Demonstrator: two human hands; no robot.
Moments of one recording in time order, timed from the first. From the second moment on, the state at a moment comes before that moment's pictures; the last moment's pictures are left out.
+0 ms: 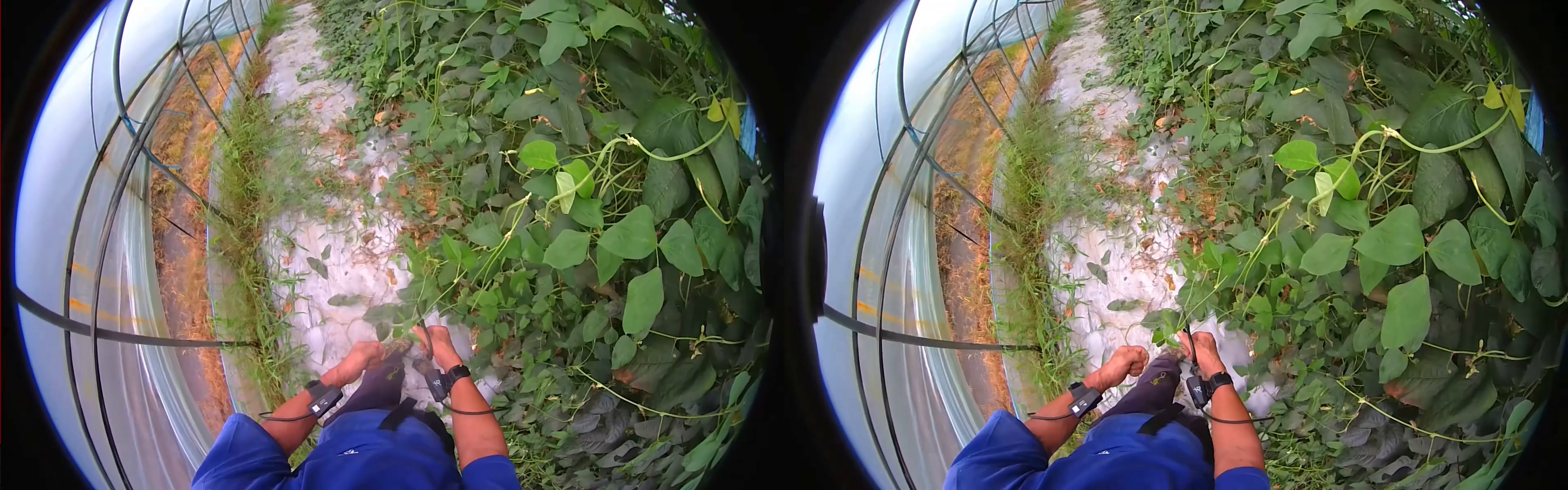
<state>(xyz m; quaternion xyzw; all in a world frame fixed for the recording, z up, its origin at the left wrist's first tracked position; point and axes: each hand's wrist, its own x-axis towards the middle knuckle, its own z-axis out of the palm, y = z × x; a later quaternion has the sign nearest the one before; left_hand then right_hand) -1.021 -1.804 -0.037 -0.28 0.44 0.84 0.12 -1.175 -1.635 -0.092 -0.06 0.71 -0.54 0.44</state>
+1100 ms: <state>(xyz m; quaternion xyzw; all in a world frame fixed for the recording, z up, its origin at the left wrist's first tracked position) -0.985 -1.799 -0.106 -0.28 0.80 0.53 0.08 -1.182 -1.619 -0.077 -0.07 0.75 -0.51 0.42</state>
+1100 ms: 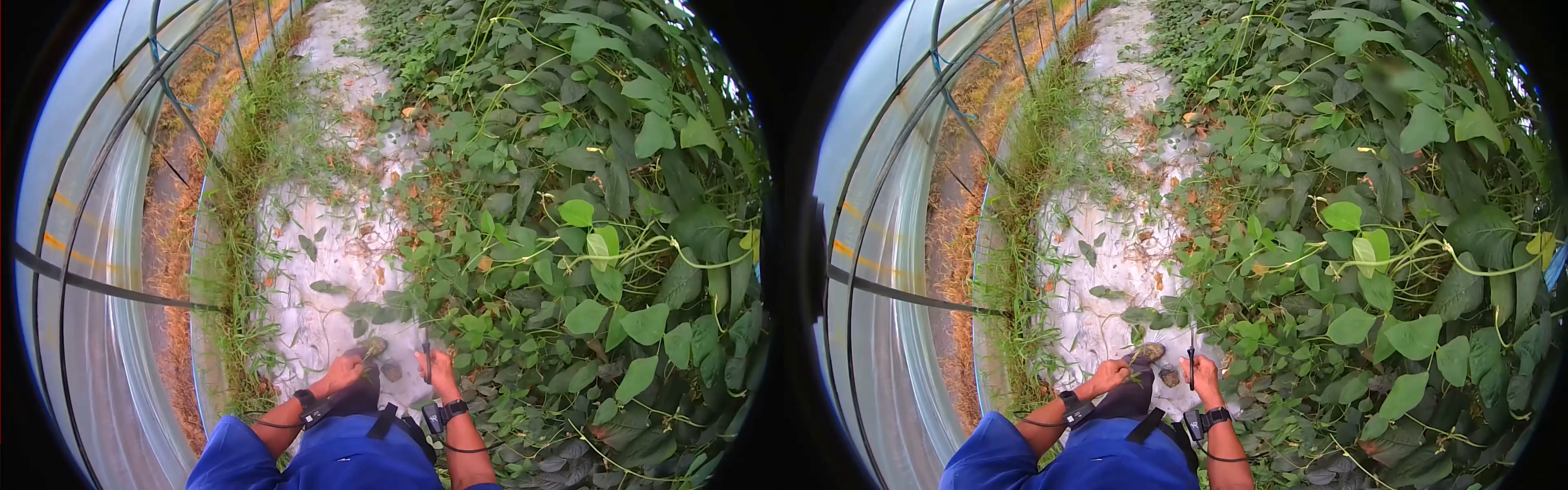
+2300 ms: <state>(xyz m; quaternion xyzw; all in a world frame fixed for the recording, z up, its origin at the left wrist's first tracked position) -1.520 -1.806 -0.238 0.21 0.82 0.52 -0.10 -0.999 -1.500 -0.141 0.42 0.68 -0.51 0.31</state>
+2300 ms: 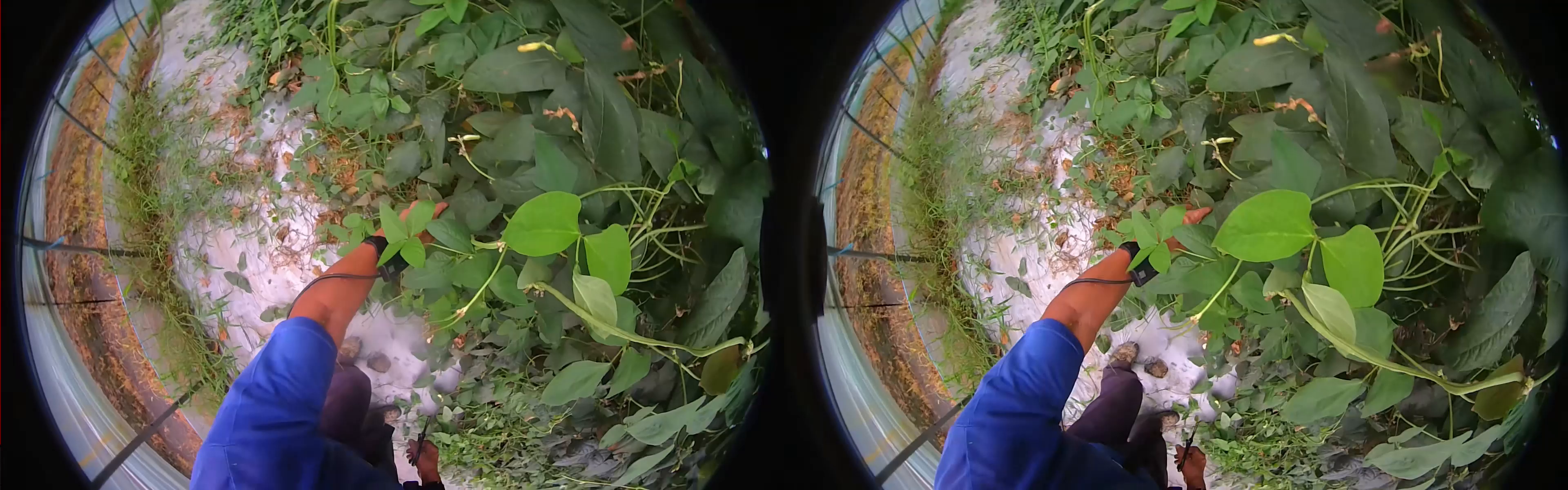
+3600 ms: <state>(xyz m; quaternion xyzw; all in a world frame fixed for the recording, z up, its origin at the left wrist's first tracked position) -1.299 -1.938 -0.102 0.08 0.88 0.47 0.06 -1.373 -1.534 -0.263 0.18 0.83 -0.49 0.22</state>
